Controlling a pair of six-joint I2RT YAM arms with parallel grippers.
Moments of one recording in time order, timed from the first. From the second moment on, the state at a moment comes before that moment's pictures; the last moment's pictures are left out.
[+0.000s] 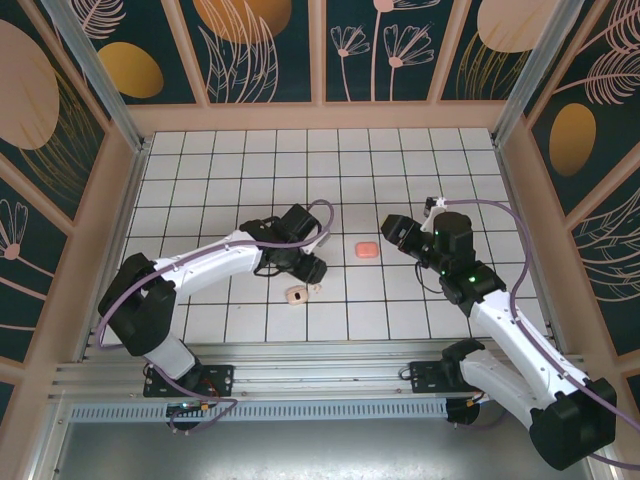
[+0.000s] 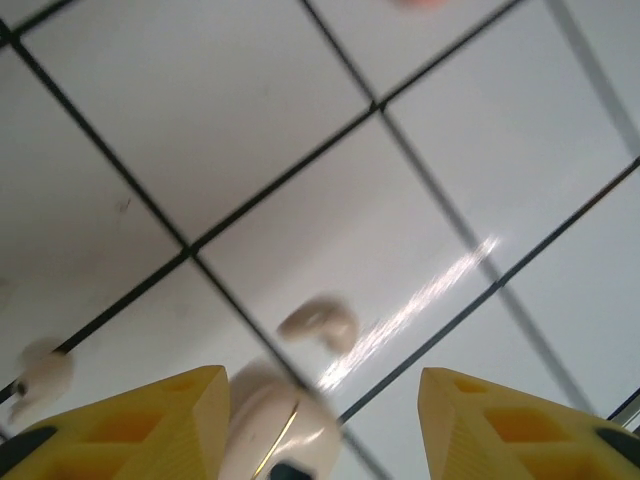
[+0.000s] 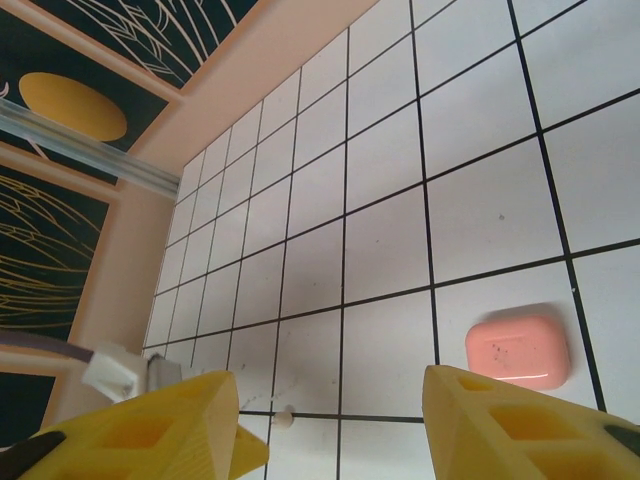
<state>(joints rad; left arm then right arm) -0.80 1.62 1.12 -0.66 0.13 -0.20 0.42 0.85 0.62 -0.17 -0.17 0.81</state>
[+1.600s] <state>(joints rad) -0.83 1.78 1.06 -0.78 0.03 0.09 0.43 0.86 0.62 -0.17 -0.16 0.81</state>
